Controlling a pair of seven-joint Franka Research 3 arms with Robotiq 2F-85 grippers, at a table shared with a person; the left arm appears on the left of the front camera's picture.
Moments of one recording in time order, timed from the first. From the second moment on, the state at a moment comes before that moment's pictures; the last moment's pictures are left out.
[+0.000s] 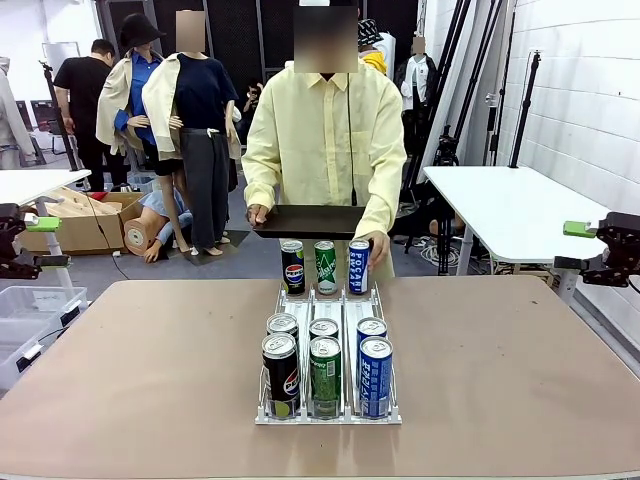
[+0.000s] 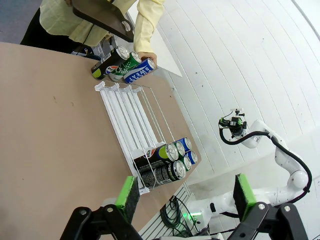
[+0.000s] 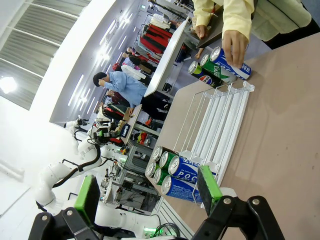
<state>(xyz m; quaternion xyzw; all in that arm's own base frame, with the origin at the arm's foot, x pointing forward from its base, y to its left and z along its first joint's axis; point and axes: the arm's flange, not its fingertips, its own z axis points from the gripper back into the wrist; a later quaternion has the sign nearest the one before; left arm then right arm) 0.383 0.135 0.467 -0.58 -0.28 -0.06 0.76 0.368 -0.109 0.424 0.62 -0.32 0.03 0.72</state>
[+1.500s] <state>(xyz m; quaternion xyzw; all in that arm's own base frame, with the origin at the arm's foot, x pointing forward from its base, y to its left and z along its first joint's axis) 0.383 0.135 0.467 -0.58 -0.28 -0.06 0.76 0.375 -0.094 0.429 0.61 -0.31 0.05 0.72</state>
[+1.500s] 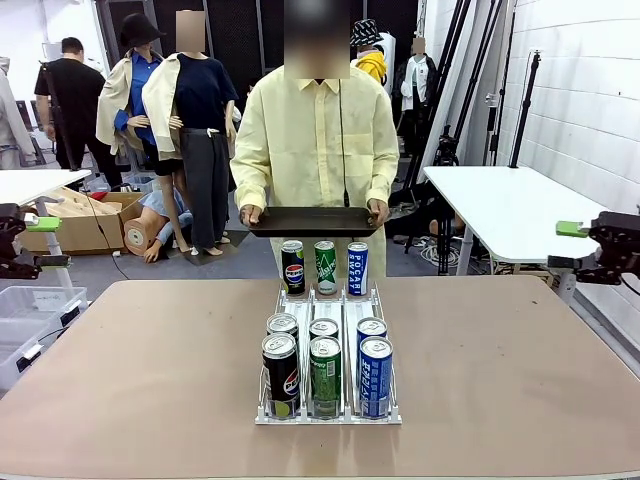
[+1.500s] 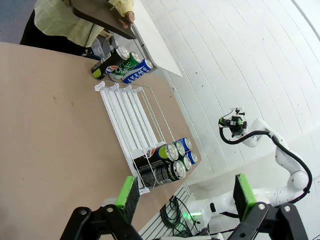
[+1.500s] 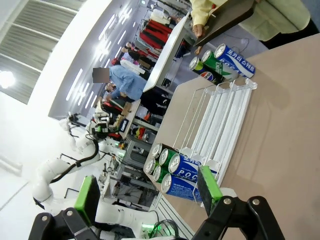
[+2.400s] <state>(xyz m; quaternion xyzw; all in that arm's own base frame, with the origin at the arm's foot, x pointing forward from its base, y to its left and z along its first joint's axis) 0.383 0.134 0.467 -0.58 -0.28 -0.06 0.76 0.371 0.099 0.501 0.38 -0.16 0.21 0.89</state>
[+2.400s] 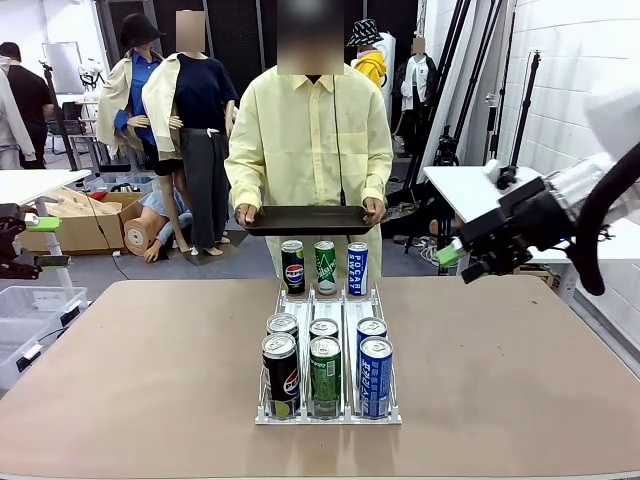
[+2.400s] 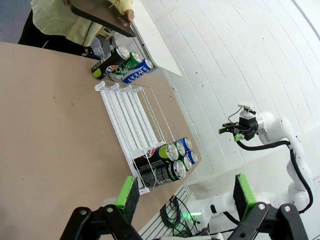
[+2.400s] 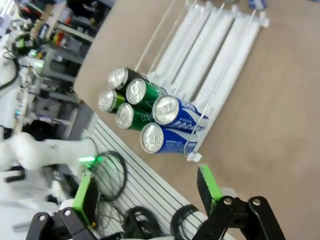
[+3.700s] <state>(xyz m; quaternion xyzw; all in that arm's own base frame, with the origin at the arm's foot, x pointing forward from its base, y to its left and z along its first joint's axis) 0.383 0.135 0.467 -0.58 -0.28 -0.06 0.76 0.339 0.266 0.443 0.11 -0.09 0.27 0.95</state>
